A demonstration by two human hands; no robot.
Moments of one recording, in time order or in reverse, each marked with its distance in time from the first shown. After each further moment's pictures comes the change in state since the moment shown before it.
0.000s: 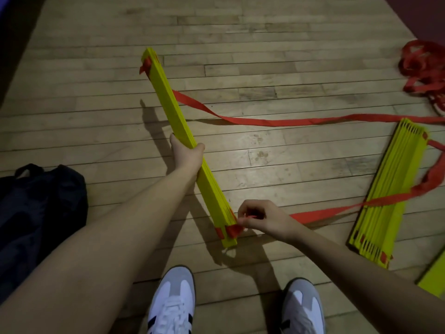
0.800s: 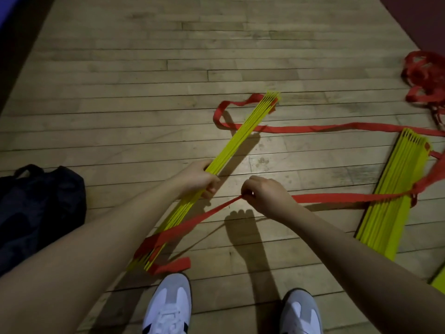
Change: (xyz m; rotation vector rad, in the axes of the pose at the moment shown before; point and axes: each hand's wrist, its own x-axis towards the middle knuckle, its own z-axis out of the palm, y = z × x) left_hand -0.031 0.012 -0.022 0.344 -0.709 -0.083; right_hand 0.045 -0.014 -0.032 -0.823 0.240 -0.184
